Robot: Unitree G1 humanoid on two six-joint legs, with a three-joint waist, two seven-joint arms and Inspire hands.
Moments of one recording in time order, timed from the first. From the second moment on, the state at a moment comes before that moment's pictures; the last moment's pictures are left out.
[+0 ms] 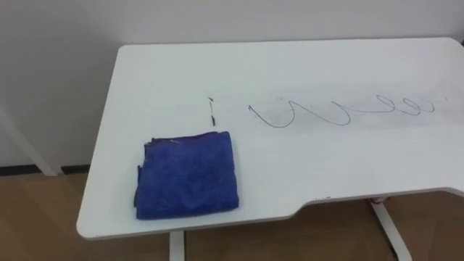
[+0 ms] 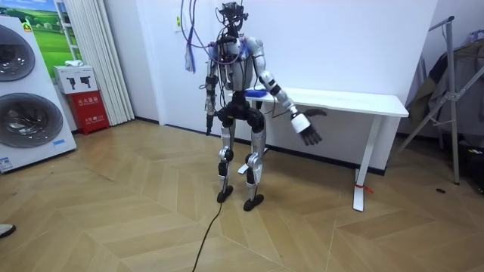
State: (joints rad) left arm 0.30 0.19 0.27 1.08 -0.22 0.03 0.11; right arm 0.07 -0.31 -0.61 0.96 0.62 0.00 -0.67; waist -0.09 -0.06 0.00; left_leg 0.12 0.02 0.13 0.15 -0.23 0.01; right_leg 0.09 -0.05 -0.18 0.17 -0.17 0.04
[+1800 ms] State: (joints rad) left arm 0.21 0.23 0.09 1.13 -0.14 -0.05 0.05; right arm -0.06 -0.42 0.15 -0.13 -0.79 -0.13 -0.39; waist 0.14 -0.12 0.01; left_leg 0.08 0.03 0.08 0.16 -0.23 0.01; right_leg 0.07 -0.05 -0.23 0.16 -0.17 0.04
